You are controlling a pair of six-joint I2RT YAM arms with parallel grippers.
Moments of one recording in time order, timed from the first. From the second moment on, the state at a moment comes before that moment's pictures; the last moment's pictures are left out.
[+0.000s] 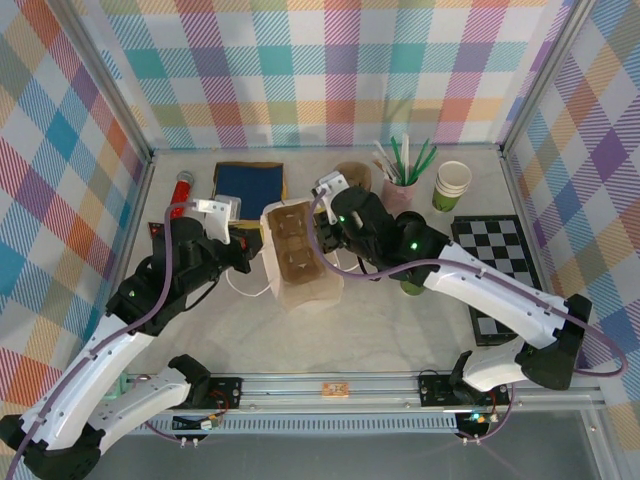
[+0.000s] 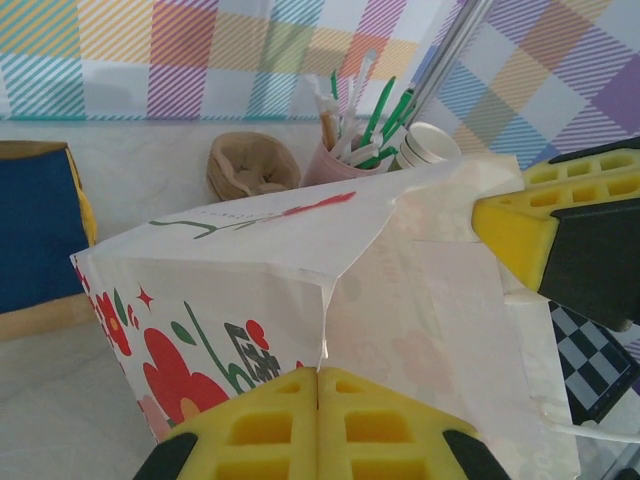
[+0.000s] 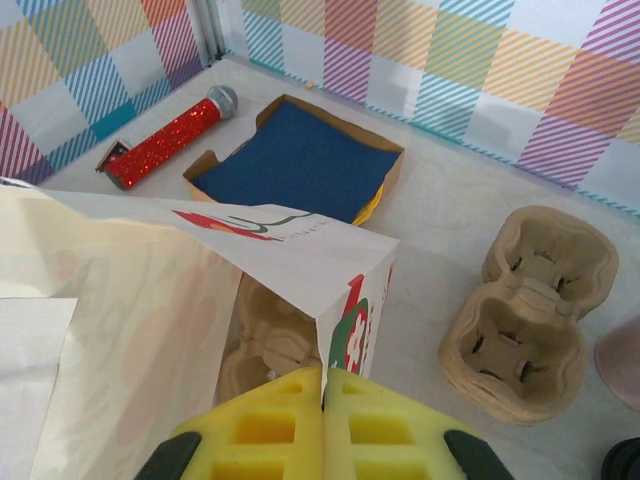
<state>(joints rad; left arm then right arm) -0.60 0.80 1.02 -0.55 0.05 -0.36 1.02 1.38 1.44 -0.58 0.36 0.19</state>
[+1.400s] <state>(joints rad) -0.64 0.96 1.24 -0.75 -0.02 -0.46 1.02 1.53 1.75 -0.89 0.40 0.27</state>
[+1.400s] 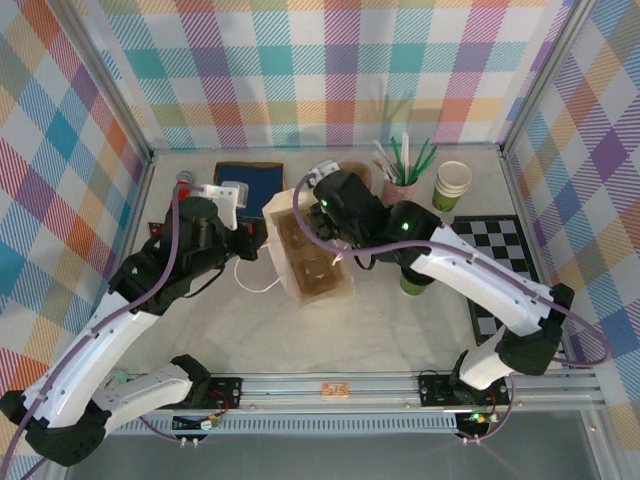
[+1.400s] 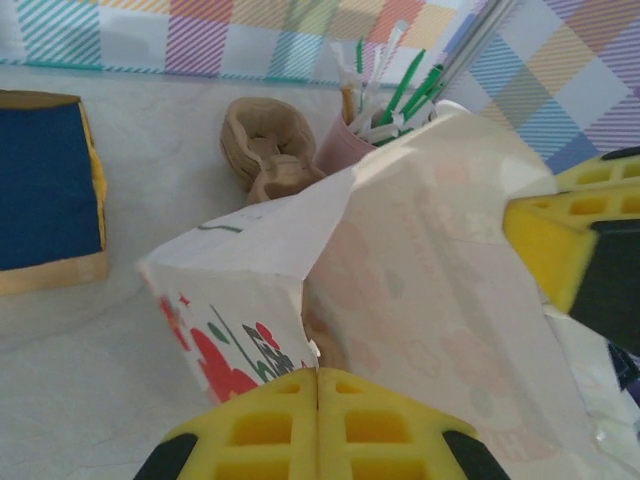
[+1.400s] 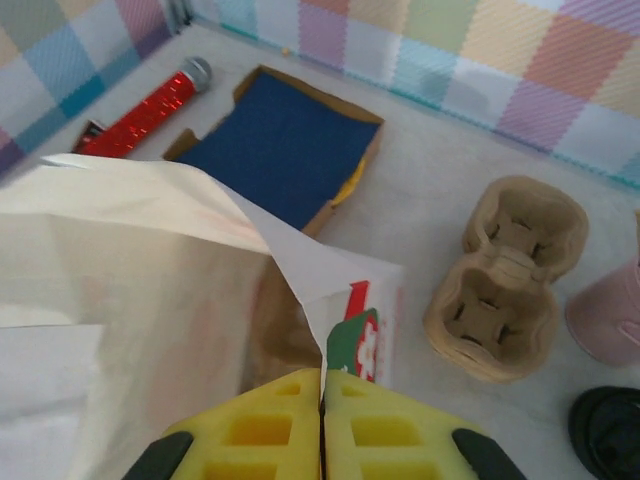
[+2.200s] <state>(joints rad) -0.62 1.08 1.34 -0.94 0.00 -0.66 0.92 1.63 1.91 -1.19 0.16 0.36</state>
